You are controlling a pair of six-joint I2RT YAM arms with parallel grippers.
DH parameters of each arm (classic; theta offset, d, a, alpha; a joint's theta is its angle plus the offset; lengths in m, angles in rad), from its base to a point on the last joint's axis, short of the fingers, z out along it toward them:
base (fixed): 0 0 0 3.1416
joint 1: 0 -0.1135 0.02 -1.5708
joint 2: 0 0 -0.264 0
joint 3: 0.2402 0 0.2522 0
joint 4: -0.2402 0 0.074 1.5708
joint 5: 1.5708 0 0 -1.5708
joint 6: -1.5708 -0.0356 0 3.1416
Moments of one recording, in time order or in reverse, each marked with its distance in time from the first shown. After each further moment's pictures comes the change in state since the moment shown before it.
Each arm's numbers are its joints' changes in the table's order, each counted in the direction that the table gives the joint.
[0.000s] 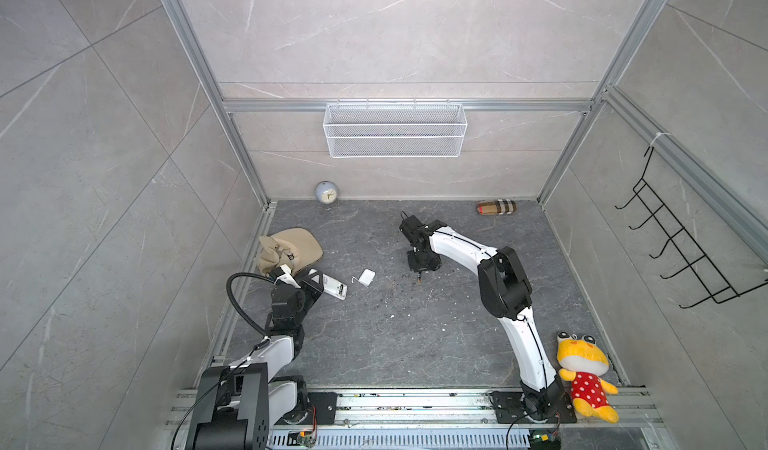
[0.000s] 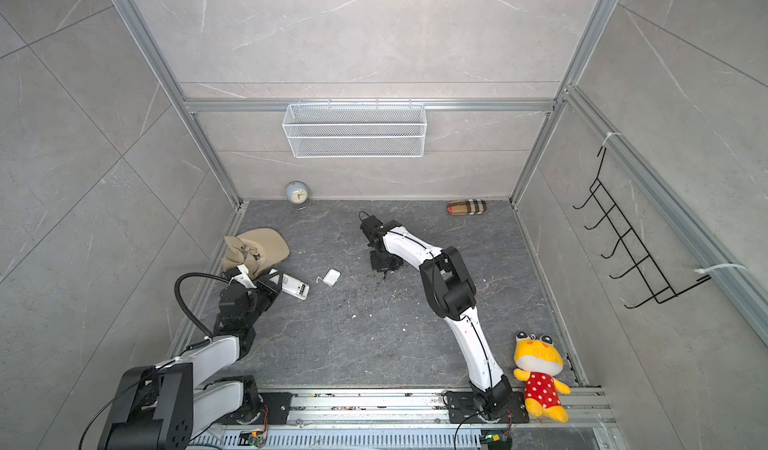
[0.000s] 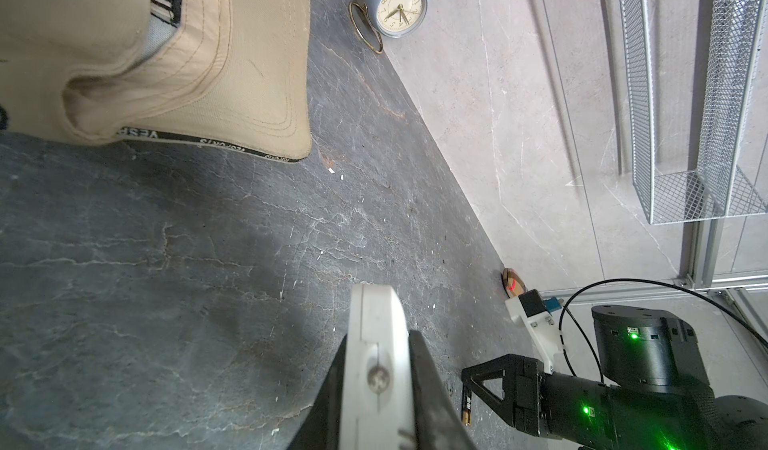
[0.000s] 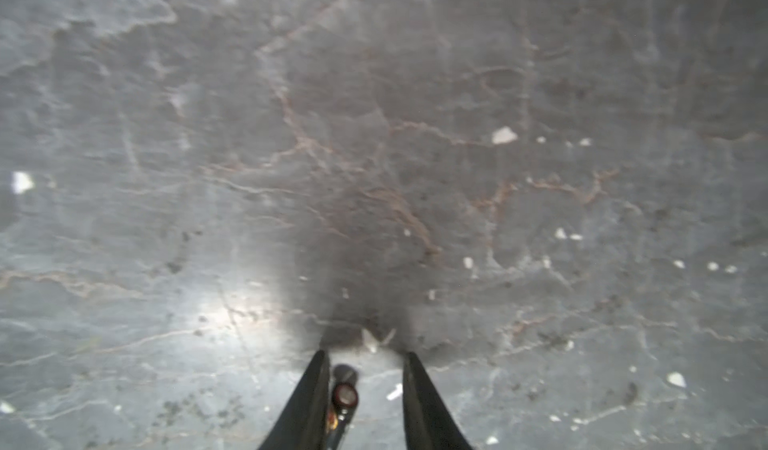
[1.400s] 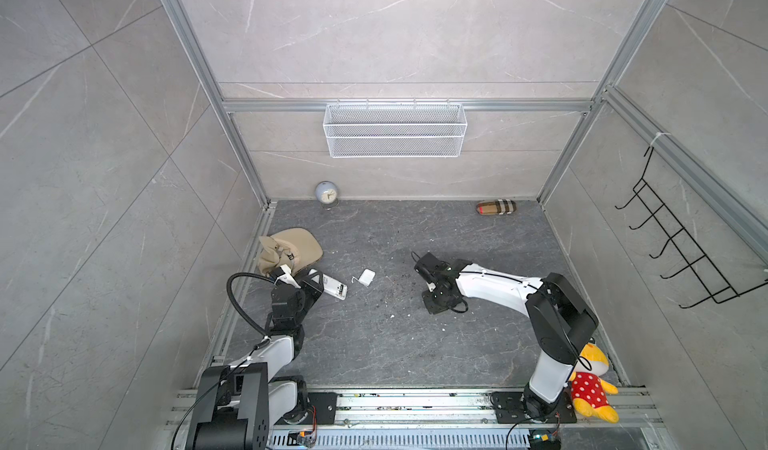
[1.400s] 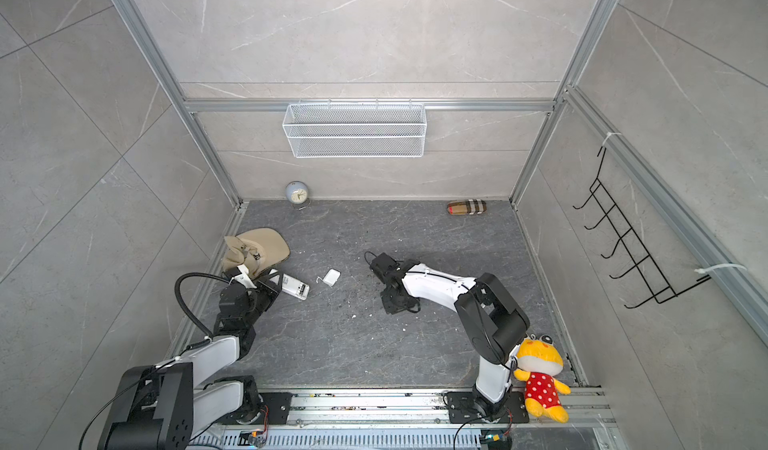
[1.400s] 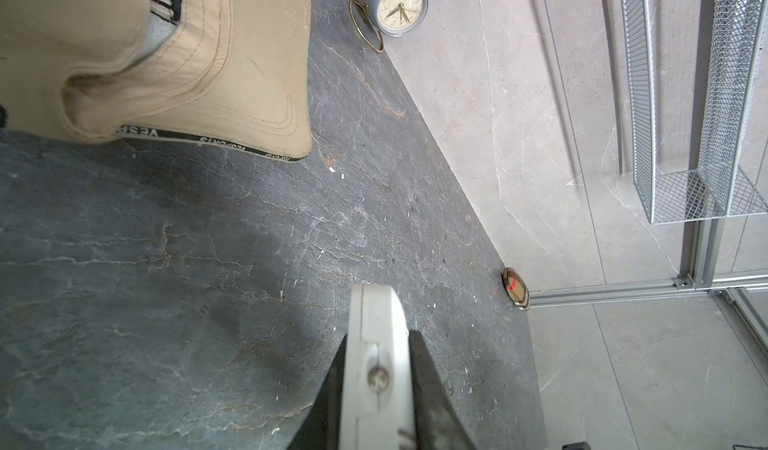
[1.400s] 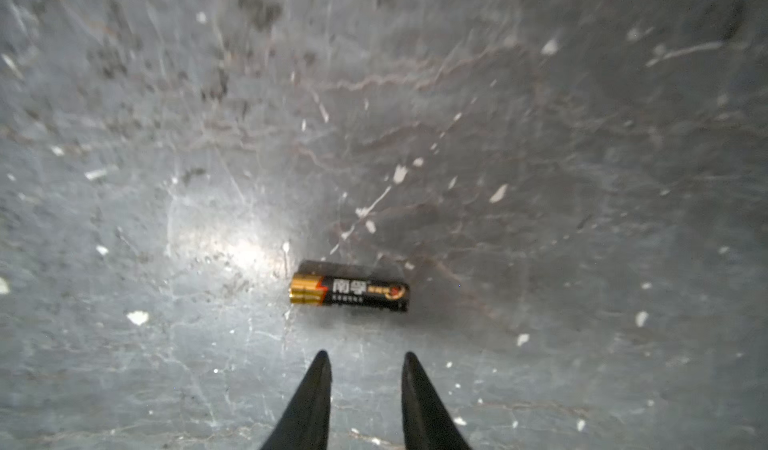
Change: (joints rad) left arm 0.000 -0.002 0.000 0.000 0.001 0.000; right arm -0.151 0.521 -0.765 0.232 -0.041 0.062
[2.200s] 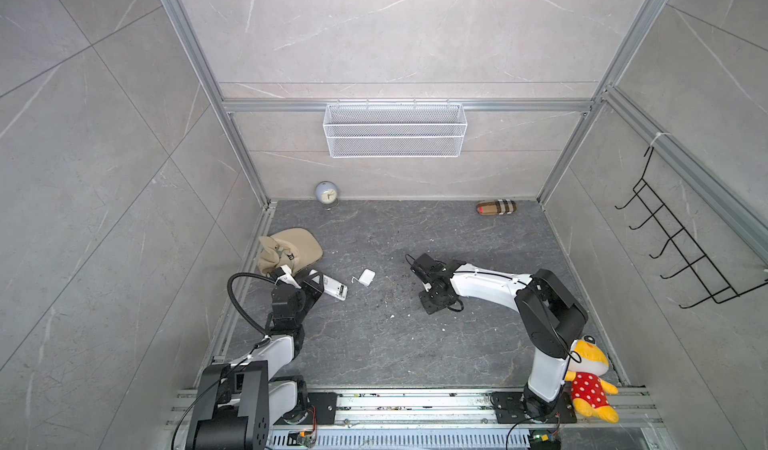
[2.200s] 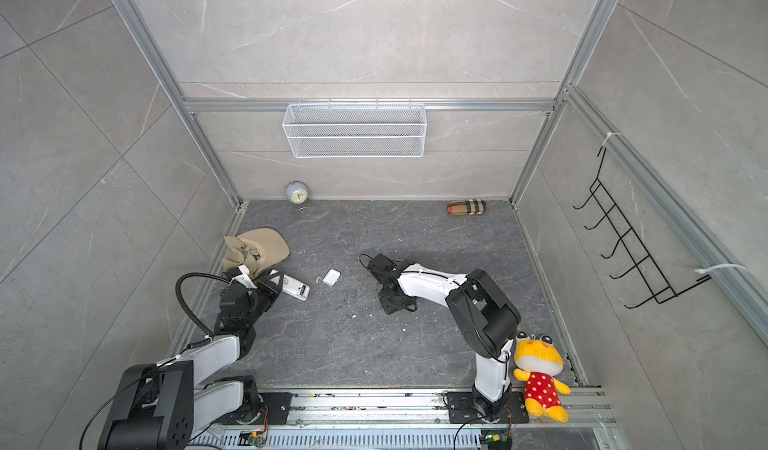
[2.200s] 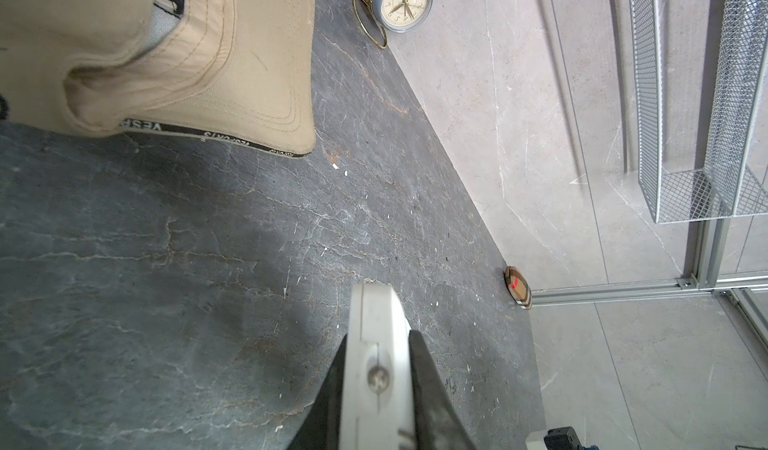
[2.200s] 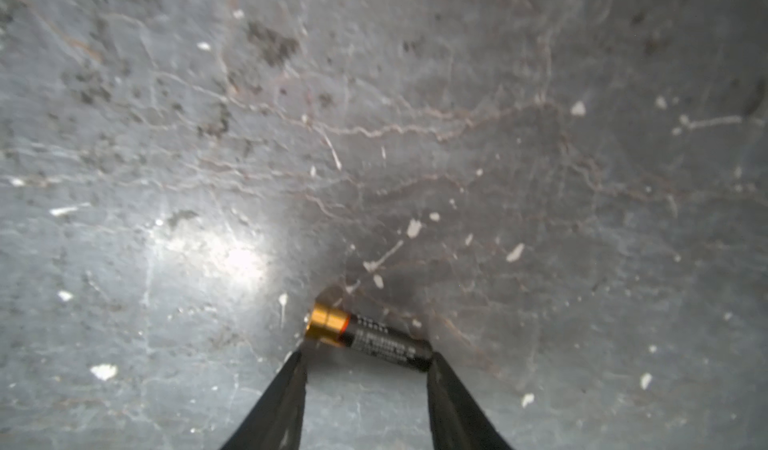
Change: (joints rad) left arm 0.000 -0.010 0.000 0.000 0.002 0.000; right arm 0.005 -0.074 0.060 0.044 0.034 0.075
